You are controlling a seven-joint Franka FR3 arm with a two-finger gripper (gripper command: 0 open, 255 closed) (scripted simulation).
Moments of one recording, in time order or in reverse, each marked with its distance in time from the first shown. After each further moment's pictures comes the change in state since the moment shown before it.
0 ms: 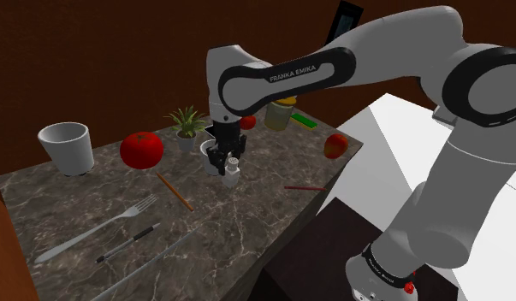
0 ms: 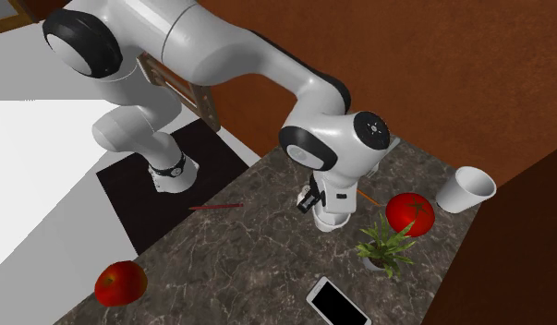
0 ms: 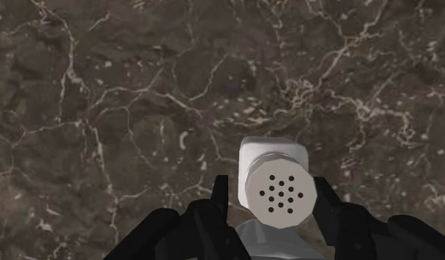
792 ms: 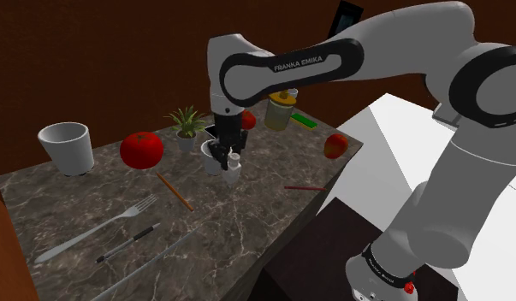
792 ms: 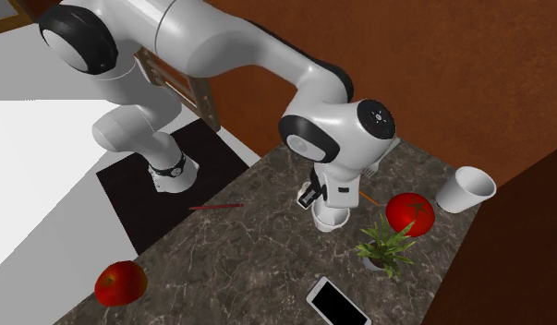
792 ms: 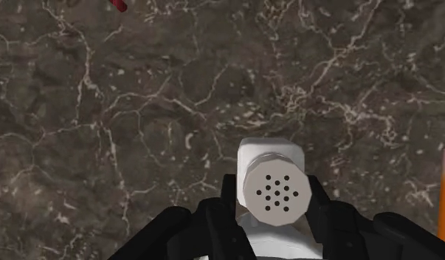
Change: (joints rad) arm -0.001 -0.026 0.002 0.028 0.009 -0.056 -0.003
